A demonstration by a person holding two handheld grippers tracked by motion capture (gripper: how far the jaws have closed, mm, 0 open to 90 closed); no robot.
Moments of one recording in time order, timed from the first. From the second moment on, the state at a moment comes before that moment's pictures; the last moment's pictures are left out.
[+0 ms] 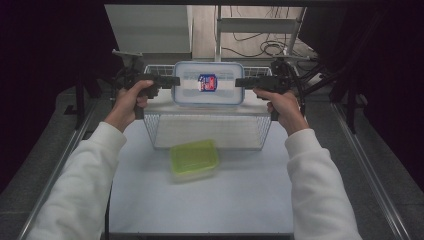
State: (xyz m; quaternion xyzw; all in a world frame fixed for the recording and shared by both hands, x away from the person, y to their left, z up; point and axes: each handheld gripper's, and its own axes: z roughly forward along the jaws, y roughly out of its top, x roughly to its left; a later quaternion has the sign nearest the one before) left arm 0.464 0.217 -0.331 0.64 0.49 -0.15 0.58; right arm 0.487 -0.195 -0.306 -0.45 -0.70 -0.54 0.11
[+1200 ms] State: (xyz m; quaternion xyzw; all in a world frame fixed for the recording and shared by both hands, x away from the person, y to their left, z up) left arm 0.421 0.212 -0.309 0.64 0.46 -0.02 0.61; right arm 0.458 -0.221 -0.295 -0.50 -0.65 -0.58 0.01
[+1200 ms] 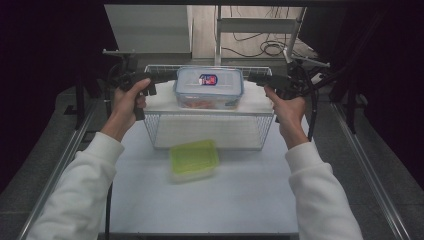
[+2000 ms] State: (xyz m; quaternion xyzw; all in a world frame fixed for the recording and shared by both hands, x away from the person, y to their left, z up) left arm 0.319 0.198 -0.369 0.71 0.41 0.05 0.58; right arm 0.389 -0.178 -0.345 -0.36 -0.76 -0.54 -0.07
